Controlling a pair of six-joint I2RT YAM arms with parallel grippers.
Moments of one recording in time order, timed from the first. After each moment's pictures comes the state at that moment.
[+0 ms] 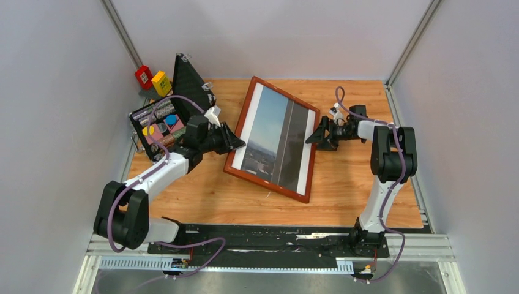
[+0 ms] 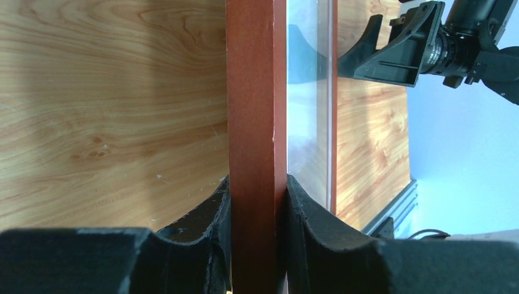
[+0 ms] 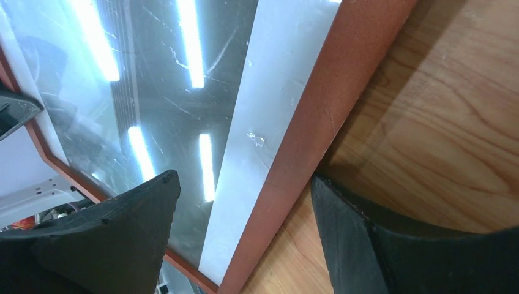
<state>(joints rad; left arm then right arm) -0.35 1.33 0.76 0.03 0.41 -0.69 -0.05 2.01 1.21 -0.34 -0.98 0.16</state>
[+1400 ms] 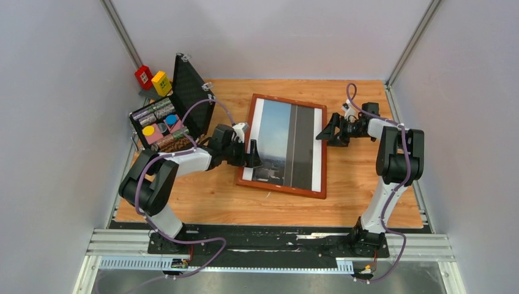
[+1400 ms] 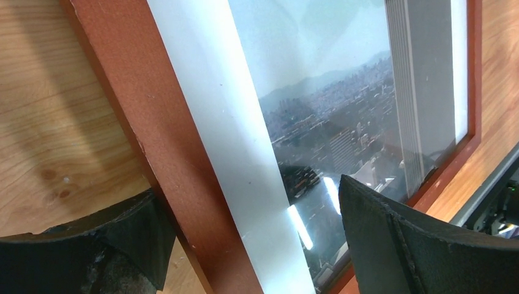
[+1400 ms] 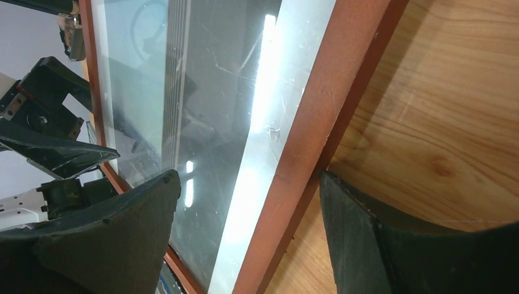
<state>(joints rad) -0.50 1.65 0.80 0.08 0.40 -0.40 -0.15 1.99 1.23 -0.37 -0.92 0.07</state>
